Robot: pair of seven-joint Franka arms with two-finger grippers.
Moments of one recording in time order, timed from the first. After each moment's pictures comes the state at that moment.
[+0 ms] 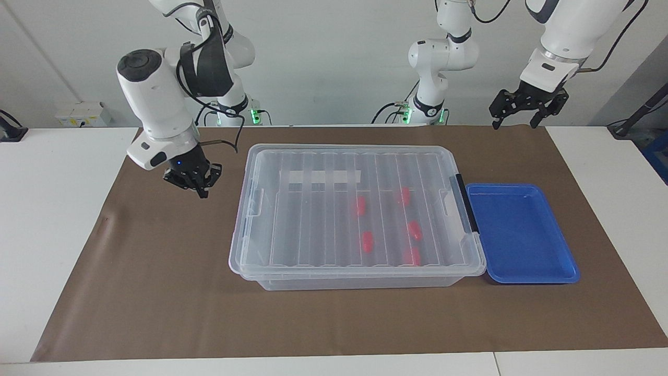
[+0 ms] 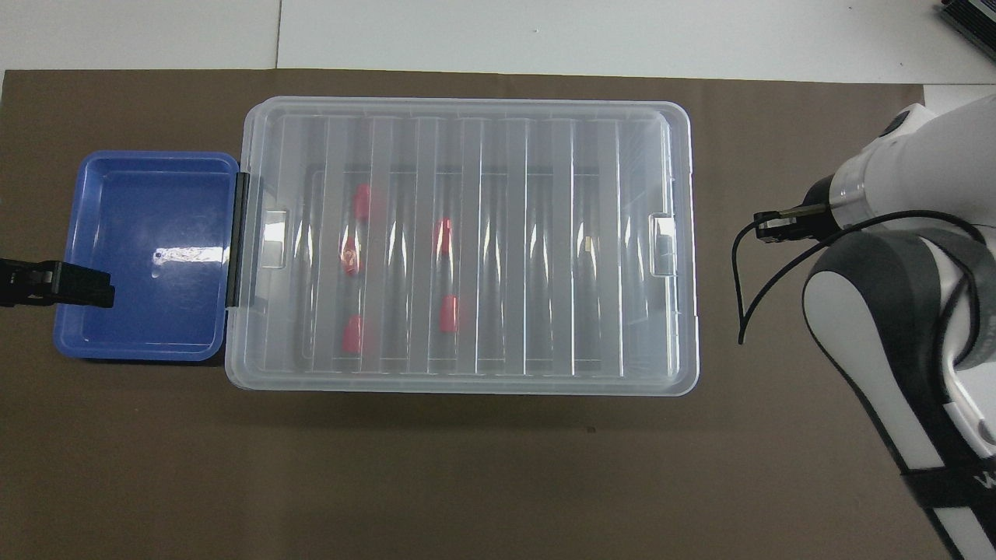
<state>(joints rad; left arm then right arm) -0.07 -0.13 0.00 -1.70 0.03 1.54 0.00 0.12 0.06 -0.04 -1.74 -0.01 1.87 0.03</state>
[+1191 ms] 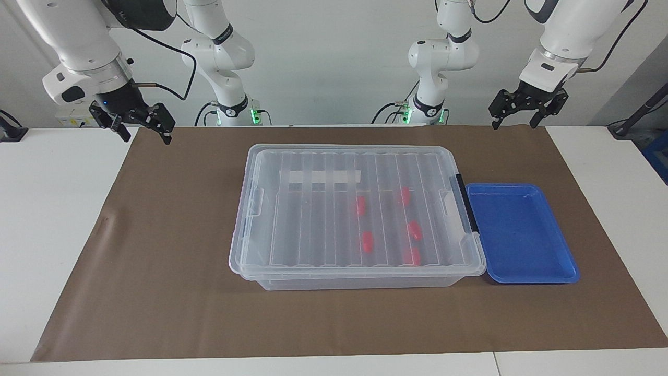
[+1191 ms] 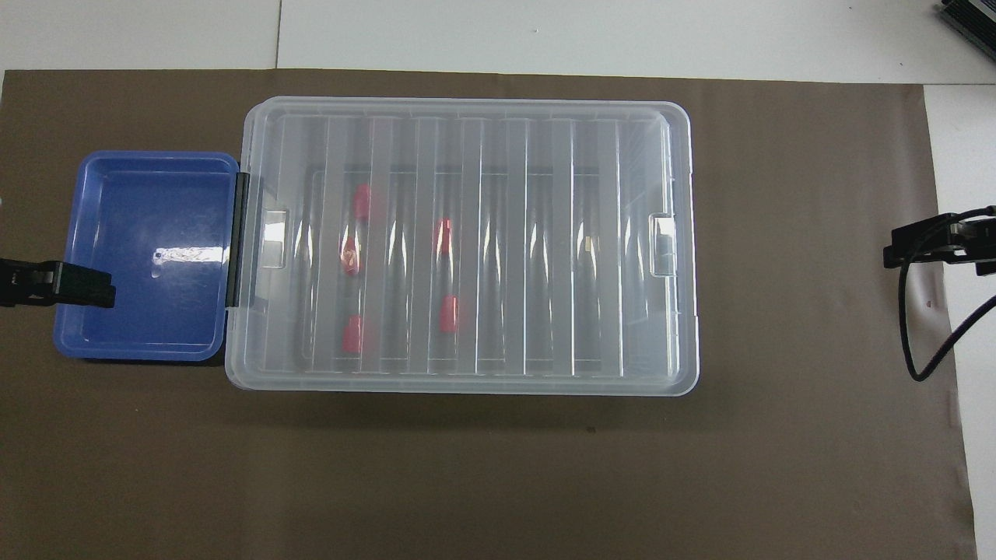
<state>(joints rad) -0.07 -0.13 0.00 -1.70 0.03 1.54 0.00 0.00 -0.01 -0.05 -1.56 -0.02 1.53 0.05</state>
